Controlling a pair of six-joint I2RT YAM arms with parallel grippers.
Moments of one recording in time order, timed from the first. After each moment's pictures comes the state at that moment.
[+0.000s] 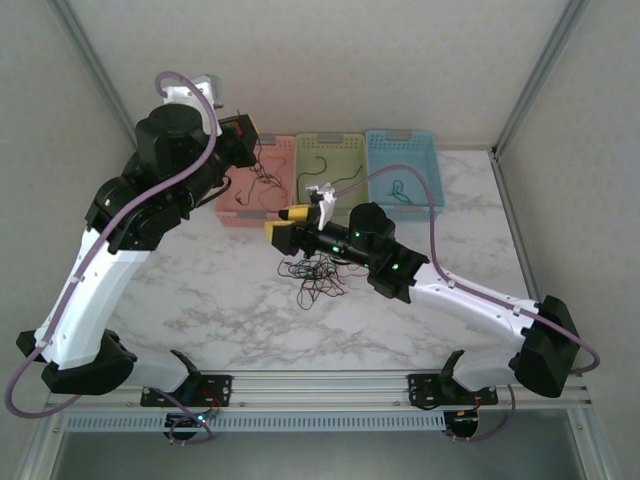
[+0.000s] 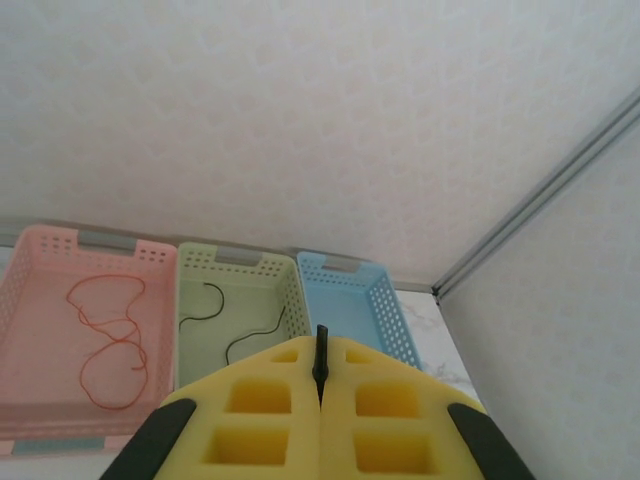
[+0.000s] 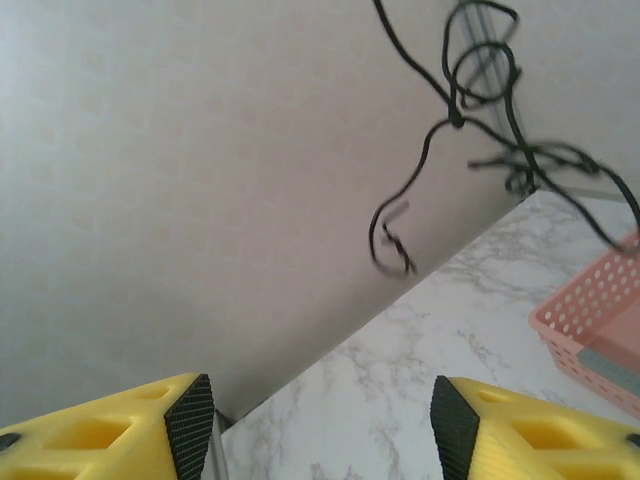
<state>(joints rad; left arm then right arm) -0.74 1.38 2.03 -0.86 -0.38 -0.54 0.97 1.35 1.06 0.29 -0.23 0.48</state>
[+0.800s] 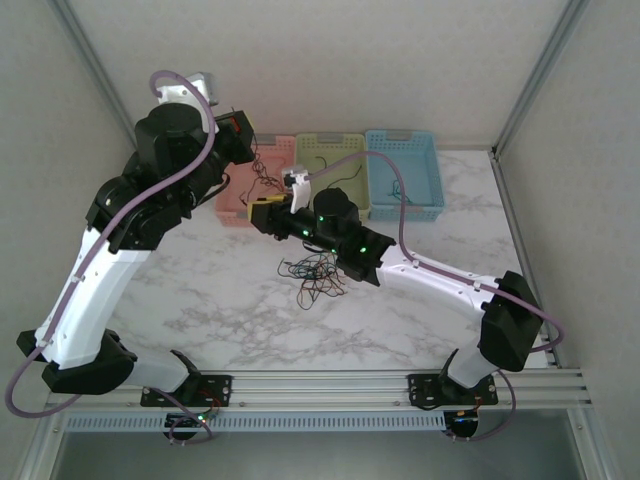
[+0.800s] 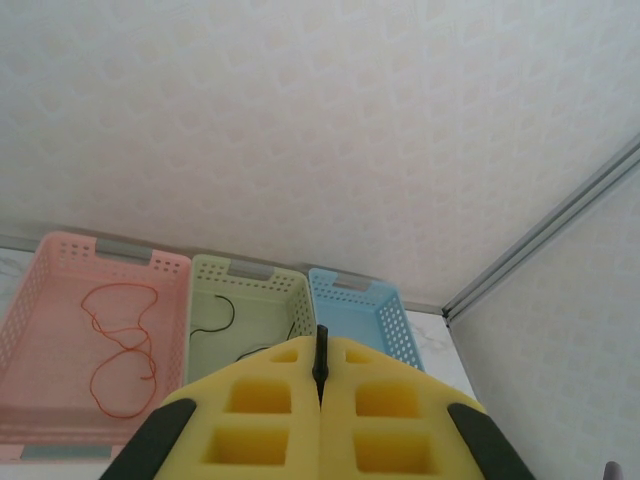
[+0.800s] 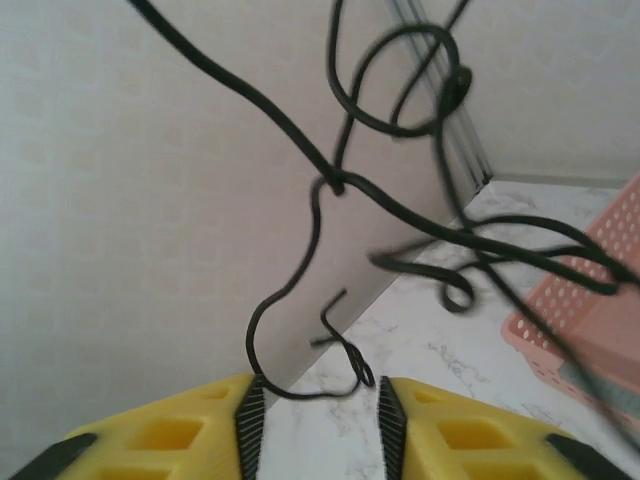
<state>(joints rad) -0.74 1.38 2.03 -0.84 -0.43 -0.55 0.99 1.56 1.25 0.25 -0.11 0.54</state>
